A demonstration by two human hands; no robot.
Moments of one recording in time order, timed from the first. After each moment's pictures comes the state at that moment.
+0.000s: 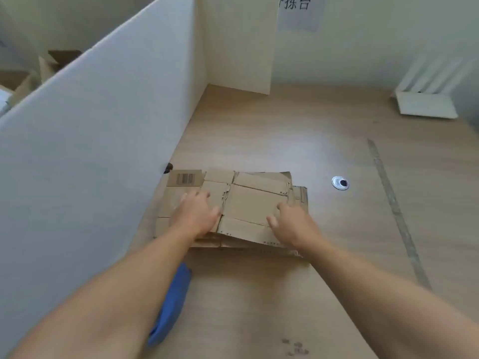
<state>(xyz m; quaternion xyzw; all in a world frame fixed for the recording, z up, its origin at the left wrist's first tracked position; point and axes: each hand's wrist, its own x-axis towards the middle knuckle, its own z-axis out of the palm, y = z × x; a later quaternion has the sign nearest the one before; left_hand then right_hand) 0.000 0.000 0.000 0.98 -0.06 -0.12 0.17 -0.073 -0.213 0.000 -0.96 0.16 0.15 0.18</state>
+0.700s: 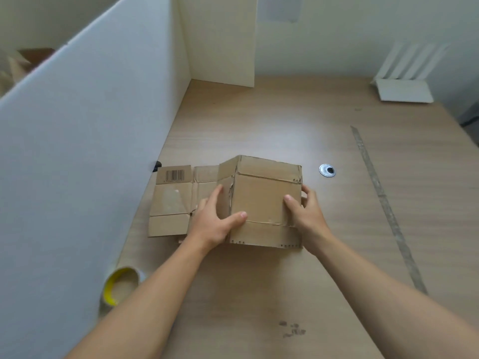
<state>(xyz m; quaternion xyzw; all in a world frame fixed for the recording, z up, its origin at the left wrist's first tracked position) -0.047 -0.019 -0.005 0.86 -0.05 -0.20 0.46 -0.106 -0.239 -0.016 -0.66 0.29 -0.06 0.69</state>
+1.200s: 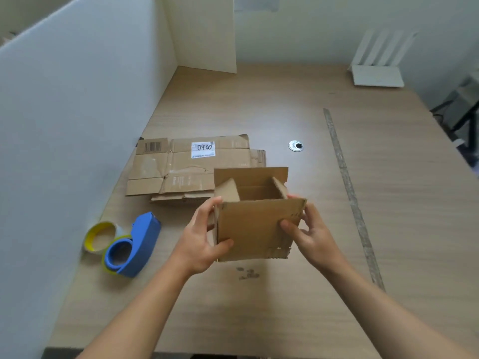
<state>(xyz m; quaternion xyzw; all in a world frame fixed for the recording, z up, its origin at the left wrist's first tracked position) -0.211 -0.039 -0.013 0.82 -0.20 -0.14 0.51 -0.290 -0.293 -0.009 -0.75 0.08 -0.07 0.65</state>
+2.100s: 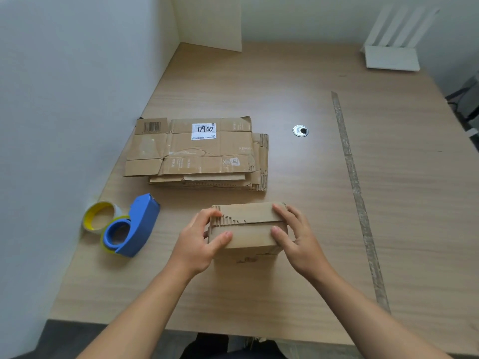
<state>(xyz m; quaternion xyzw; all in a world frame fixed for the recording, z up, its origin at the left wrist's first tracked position) -0.243 -0.035 -0.039 0.87 -0.12 -0.14 0.46 -0.310 -0.277 -0.049 -0.83 0.09 -0.03 0.54</state>
